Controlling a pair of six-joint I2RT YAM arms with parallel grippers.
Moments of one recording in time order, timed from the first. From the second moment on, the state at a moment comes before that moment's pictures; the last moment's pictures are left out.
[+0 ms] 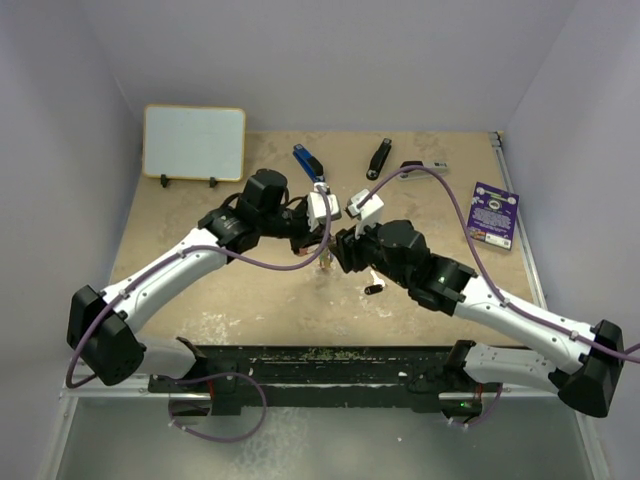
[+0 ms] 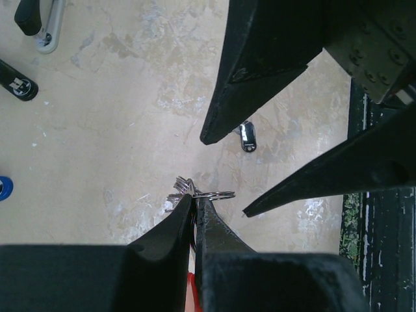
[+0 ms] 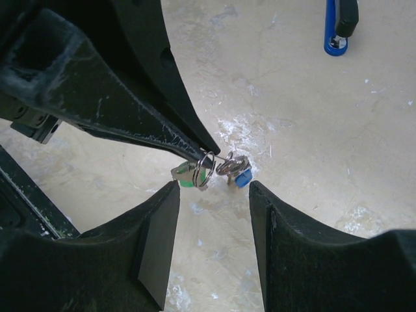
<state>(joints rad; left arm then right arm) -0.68 1.36 1.17 -0.35 0.58 0.40 0.95 1.05 0.90 -0.20 0.22 0.15</state>
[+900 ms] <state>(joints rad) -0.68 1.34 1.18 -0.38 0.63 0.39 0.87 1.09 0.89 -0.15 0.15 0.16</state>
